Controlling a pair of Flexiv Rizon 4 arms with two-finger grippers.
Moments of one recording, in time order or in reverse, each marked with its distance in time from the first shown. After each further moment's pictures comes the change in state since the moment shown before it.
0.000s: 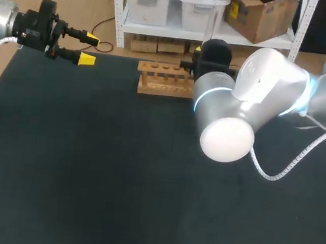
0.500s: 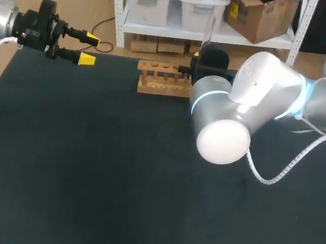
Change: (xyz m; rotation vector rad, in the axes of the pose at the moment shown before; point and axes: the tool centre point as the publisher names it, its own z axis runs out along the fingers) left arm 0.000 0.000 0.000 0.000 0.000 0.000; right arm 0.016 0.001 0.001 0.009 0.025 0.006
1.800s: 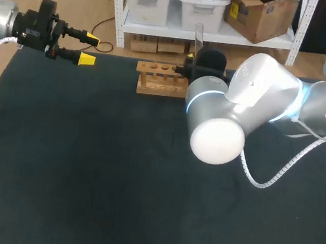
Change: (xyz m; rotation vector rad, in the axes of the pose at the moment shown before) left arm 0.000 0.000 0.000 0.000 0.000 0.000; right arm 0.004 0.003 -0.006 0.028 0.019 0.025
